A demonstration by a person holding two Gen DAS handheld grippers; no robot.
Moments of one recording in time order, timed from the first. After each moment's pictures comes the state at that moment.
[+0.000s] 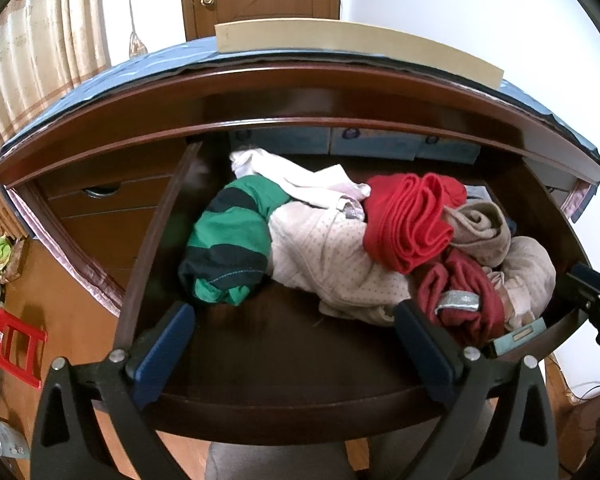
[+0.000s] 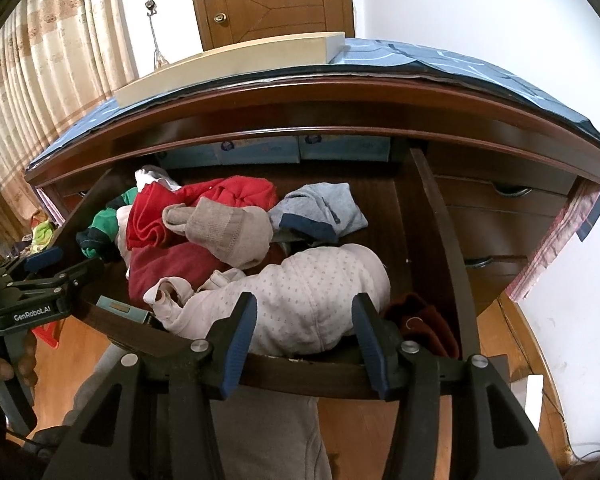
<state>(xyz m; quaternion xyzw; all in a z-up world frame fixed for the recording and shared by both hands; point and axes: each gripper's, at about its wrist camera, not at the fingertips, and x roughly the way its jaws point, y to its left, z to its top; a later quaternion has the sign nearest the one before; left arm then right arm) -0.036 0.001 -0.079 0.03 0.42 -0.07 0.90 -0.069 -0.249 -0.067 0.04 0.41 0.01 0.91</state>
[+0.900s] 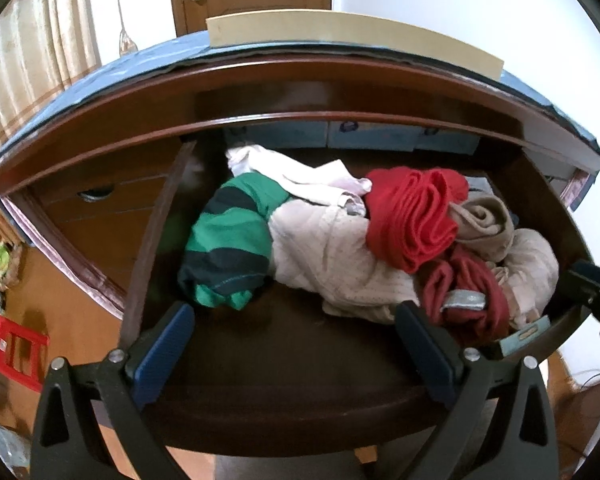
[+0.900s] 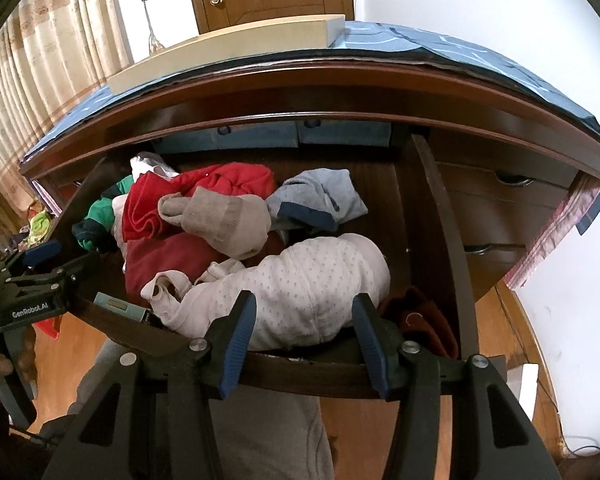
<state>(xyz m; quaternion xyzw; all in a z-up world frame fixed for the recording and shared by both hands) -0.025 0.000 -0.078 0.05 0.44 -0.08 0.89 -0.062 -0.247 -0.066 0.04 0.45 0.01 0.89</state>
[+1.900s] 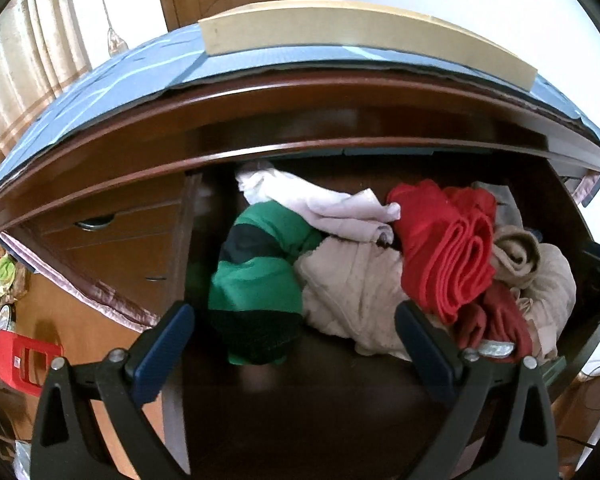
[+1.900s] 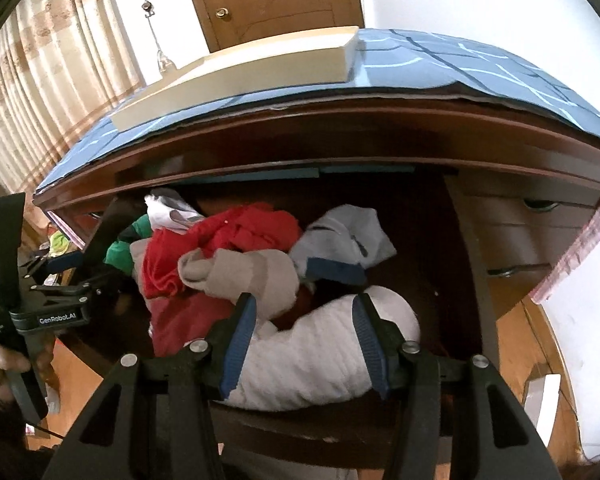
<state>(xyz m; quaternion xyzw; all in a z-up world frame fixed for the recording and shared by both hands) 0.021 0.007 -0.066 0.07 0.47 -0.08 0.88 -0.023 -0.243 -0.047 0.08 0.43 0.04 0.90</state>
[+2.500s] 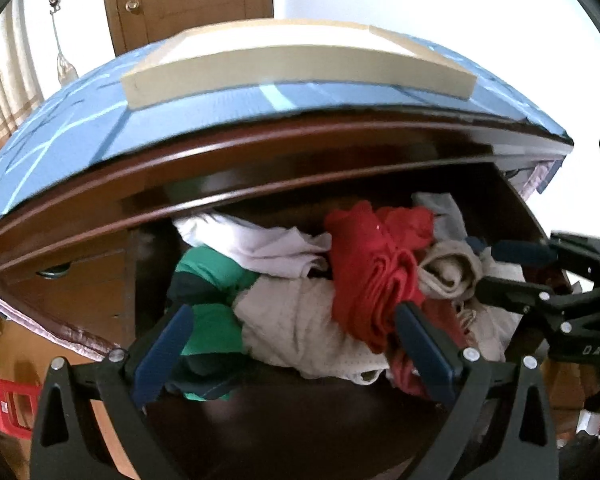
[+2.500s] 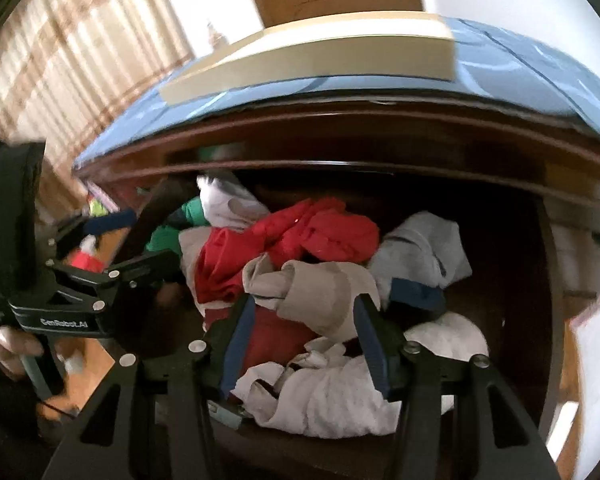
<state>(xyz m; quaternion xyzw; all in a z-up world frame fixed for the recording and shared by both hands) 0.029 -0.020 -0.043 0.08 0.46 -0.18 0.87 0.013 -0.206 -0.048 0.05 0.46 0.14 0.87</state>
